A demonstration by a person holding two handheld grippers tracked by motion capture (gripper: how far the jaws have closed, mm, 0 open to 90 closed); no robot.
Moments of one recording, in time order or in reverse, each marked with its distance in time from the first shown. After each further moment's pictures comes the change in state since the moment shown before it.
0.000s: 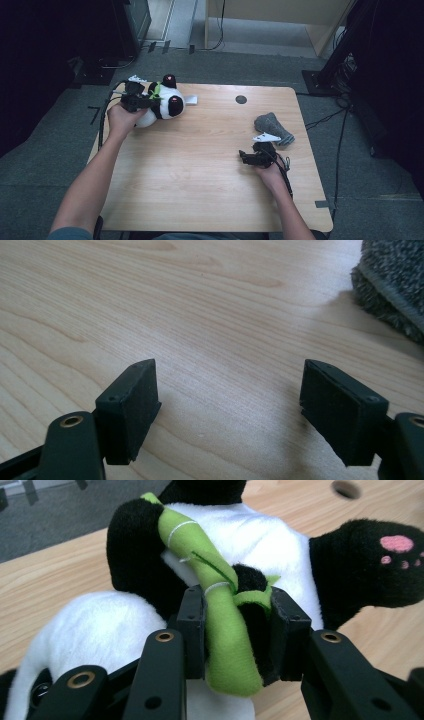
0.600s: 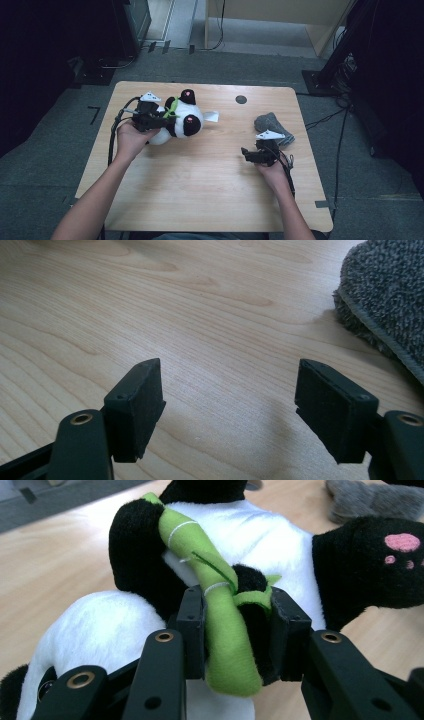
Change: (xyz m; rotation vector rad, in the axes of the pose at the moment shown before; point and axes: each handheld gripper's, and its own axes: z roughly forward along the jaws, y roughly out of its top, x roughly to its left) left arm -0.086 -0.025 -0.027 0.011 -0.117 0.080; right arm -0.005 0.010 -0.013 -0.014 0.017 -0.002
